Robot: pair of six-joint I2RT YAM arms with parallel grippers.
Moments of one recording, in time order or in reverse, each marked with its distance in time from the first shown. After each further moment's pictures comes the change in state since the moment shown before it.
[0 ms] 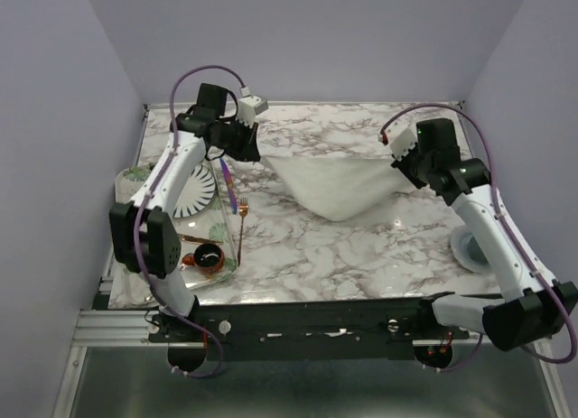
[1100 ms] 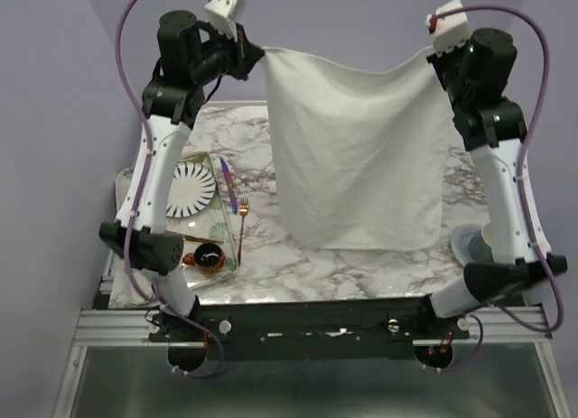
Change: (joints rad) left arm -0.008 -0.161 0.444 0.322 -0.082 -0.271; right arm -0.061 0.148 0.669 0.244 0.163 0.012
